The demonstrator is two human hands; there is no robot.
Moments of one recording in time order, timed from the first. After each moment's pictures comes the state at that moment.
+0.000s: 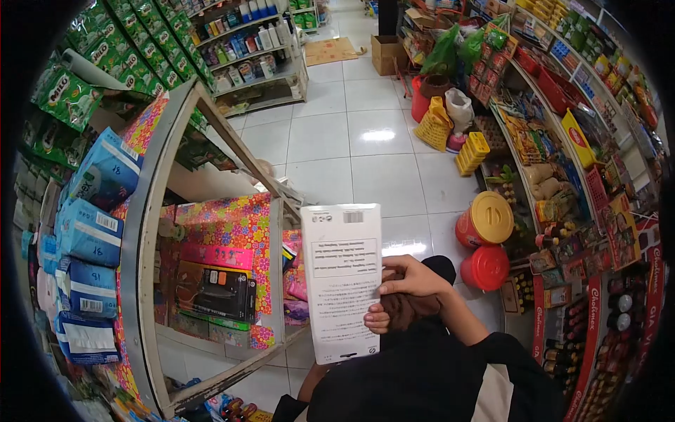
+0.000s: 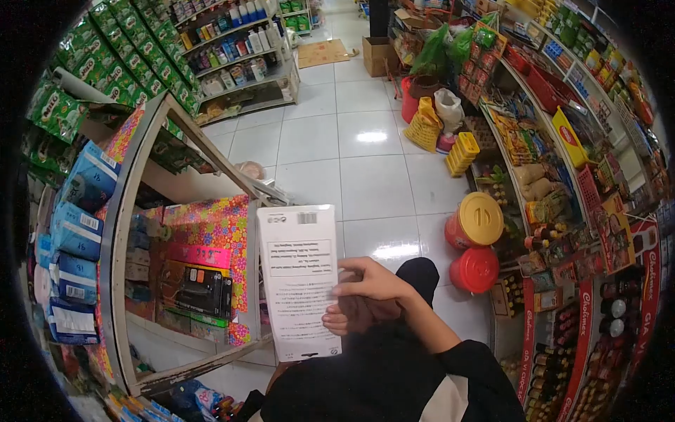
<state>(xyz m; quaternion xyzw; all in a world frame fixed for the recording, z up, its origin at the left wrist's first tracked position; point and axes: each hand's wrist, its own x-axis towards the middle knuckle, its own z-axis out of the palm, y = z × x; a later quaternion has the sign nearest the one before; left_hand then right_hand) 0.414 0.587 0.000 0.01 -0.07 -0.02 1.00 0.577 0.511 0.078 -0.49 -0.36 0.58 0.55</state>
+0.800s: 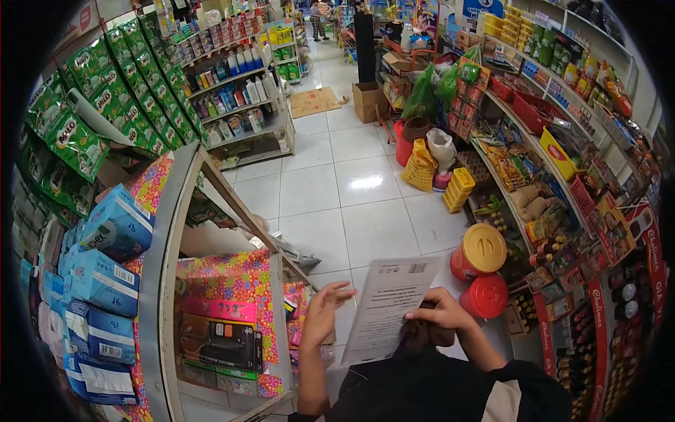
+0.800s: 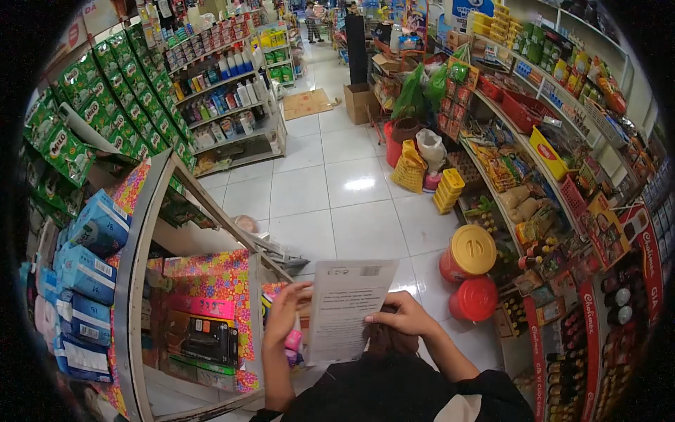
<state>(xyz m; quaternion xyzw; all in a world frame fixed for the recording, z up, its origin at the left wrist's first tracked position) 0.441 0.673 0.064 0.63 0.18 0.15 0.75 0.597 0.472 0.088 -0.58 -0.38 0.43 0.57</state>
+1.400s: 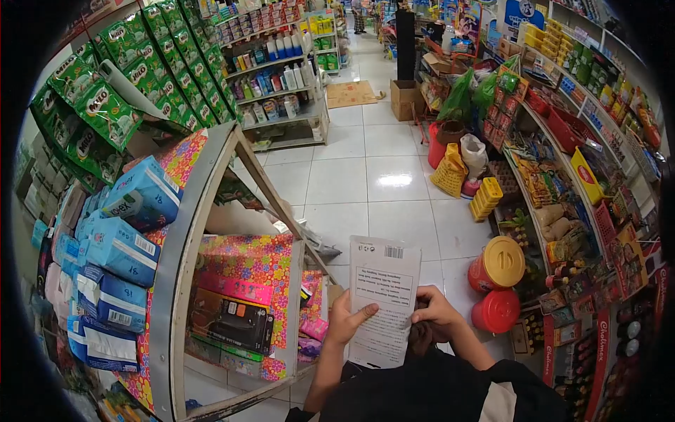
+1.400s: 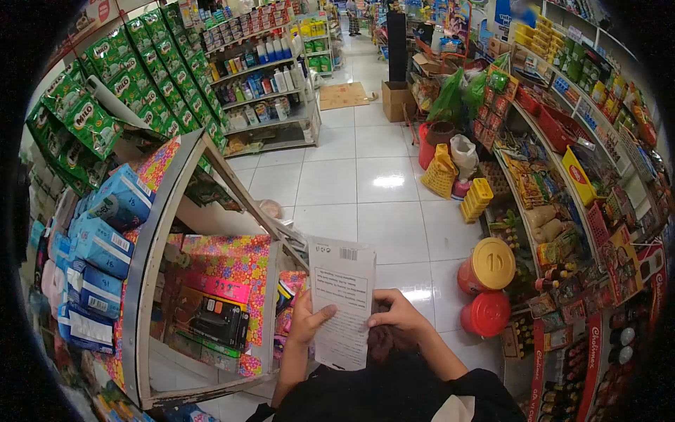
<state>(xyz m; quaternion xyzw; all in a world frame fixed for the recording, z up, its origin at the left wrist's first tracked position) 0.440 0.645 0.059 0.55 0.17 0.25 0.78 0.593 0.507 0.070 -0.43 -0.25 0.59 0.64</state>
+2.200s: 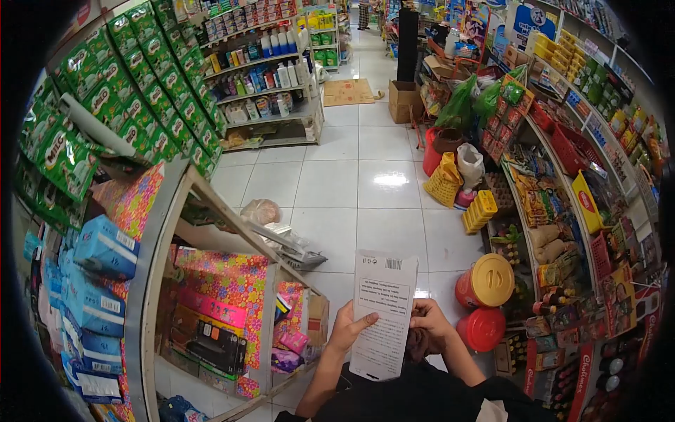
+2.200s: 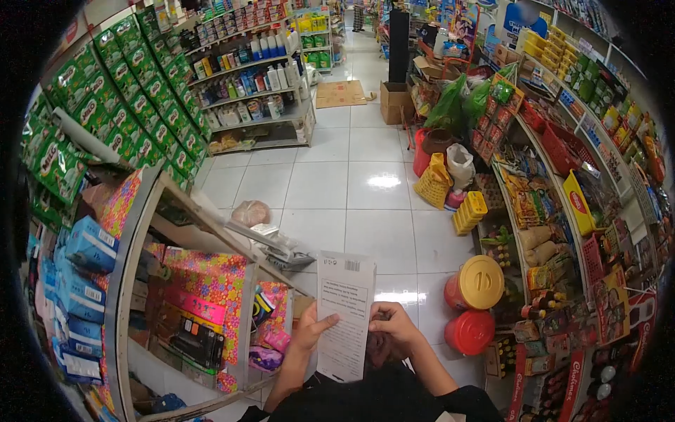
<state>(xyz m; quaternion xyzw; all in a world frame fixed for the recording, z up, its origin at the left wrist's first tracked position) 0.537 0.647 0.038 0.46 0.18 0.22 0.84 0.686 0.513 0.037 -0.44 -0.21 0.56 0.67</state>
